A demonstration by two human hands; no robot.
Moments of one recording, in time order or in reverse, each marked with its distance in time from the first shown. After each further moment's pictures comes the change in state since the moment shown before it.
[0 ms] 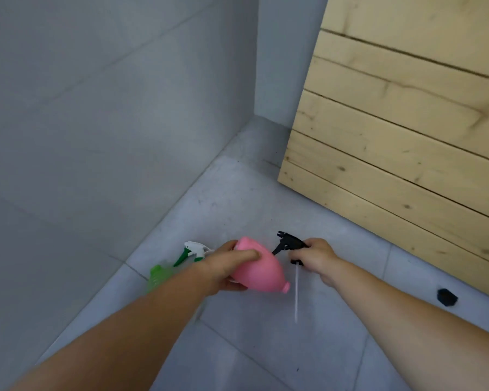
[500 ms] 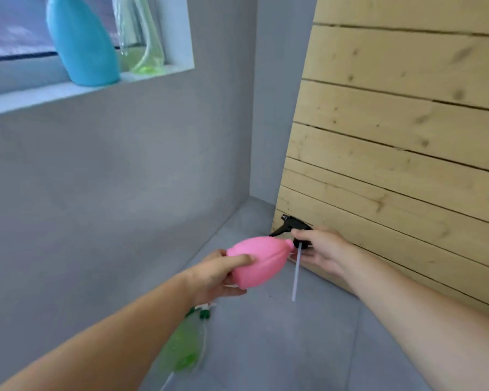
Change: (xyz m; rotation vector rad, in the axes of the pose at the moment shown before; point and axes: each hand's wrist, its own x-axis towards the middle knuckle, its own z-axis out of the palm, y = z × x) left_hand -0.160 0.078 -0.006 -0.076 -0.087 0.334; right_hand -0.173 -0.140 -0.099 0.528 -0.058 -0.268
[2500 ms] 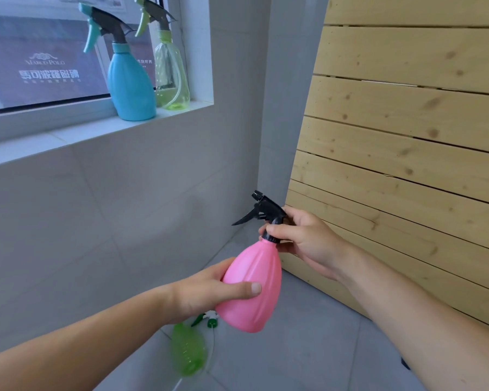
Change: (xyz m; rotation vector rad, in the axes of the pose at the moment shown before) left_hand -0.138 0.035 0.003 0.407 -0.195 0.262; right_hand -0.132 -0.066 0.055 -0.130 -0.402 -0.419
